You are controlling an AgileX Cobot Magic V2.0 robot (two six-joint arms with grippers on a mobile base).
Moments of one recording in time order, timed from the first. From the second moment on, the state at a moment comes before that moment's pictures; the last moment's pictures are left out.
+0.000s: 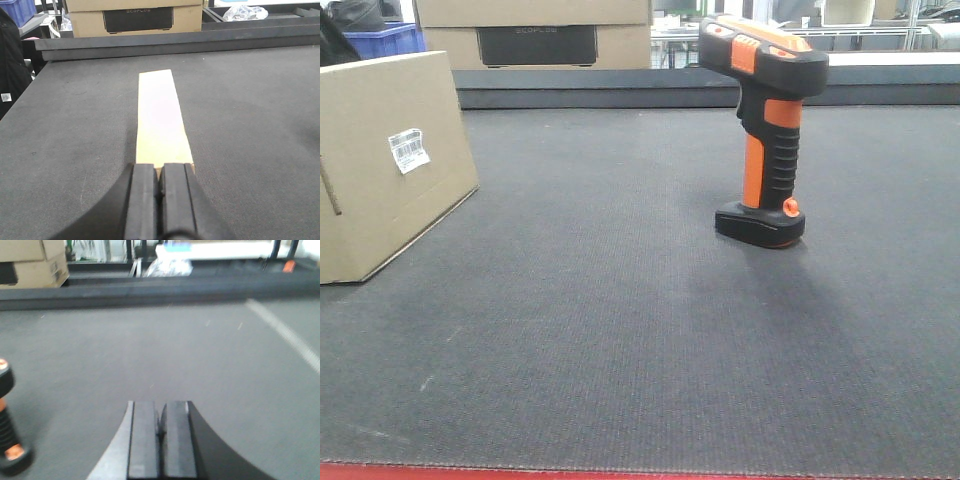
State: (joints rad) left arm -0.10 0.59 -0.44 0.10 0.11 -0.03; right arm -0.10 0.47 -0.41 0.12 0.16 -0.08
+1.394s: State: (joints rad) left arm 0.11 0.14 -0.11 0.08 -0.03 -0.03; right arm -0.10 0.47 -0.41 0.08 0.12 -0.07
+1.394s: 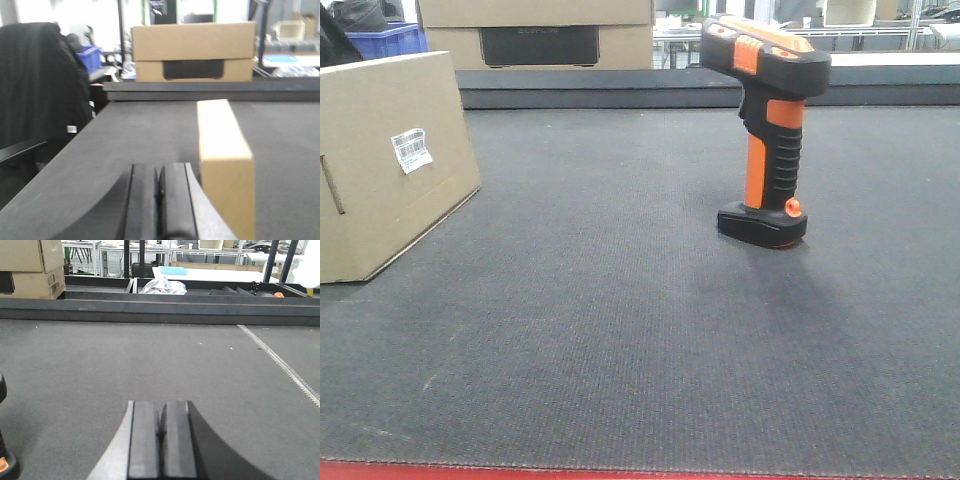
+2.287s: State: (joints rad) left arm 0.13 0.01 0.00 0.07 -0.04 -0.03; right arm -0.10 0.47 -0.41 0.08 0.11 -0.07
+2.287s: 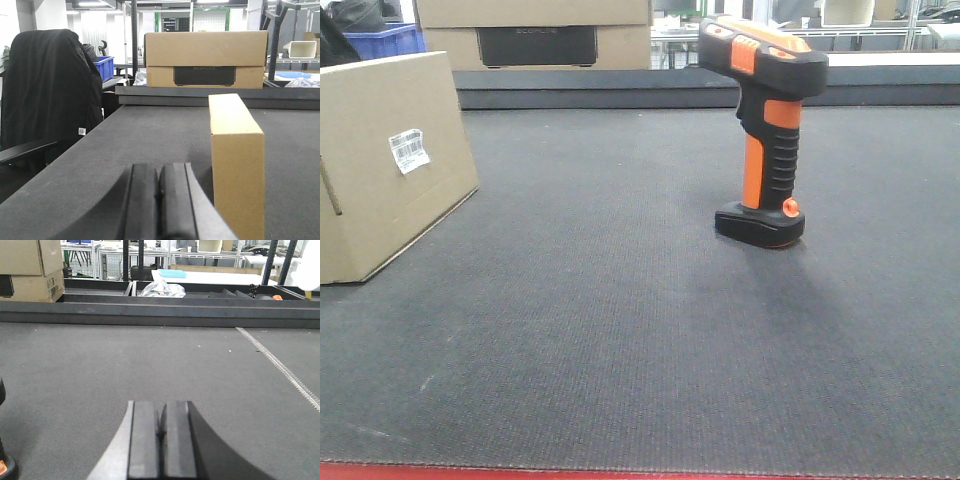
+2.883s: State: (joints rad) left arm 0.13 0.01 0.00 0.07 -0.04 -0.03; right arm -0.08 0.40 -0.33 0.03 0.08 -0.07
